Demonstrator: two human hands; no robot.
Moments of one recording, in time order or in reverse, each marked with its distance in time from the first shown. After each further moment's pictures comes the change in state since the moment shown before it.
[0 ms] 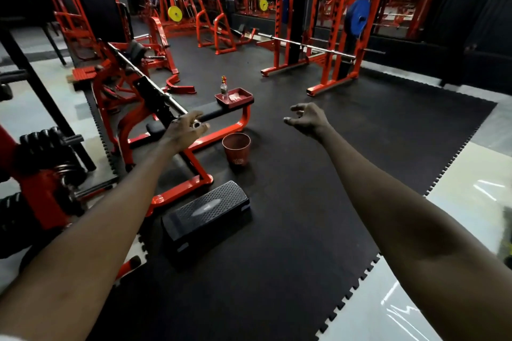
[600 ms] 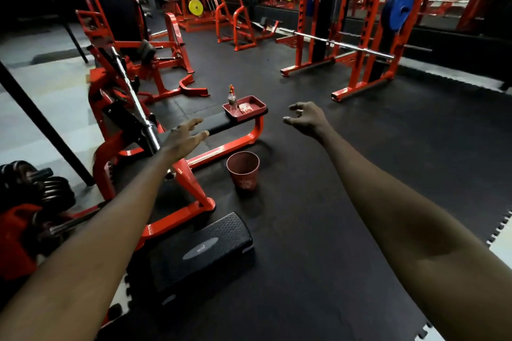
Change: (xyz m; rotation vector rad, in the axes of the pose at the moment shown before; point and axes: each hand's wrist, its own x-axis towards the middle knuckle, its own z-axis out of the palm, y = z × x) left_hand 0.339 0.002 0.105 0.083 -0.044 -0.082; right_hand 0.400 0.102 0.040 0.036 -0.077 -0.072
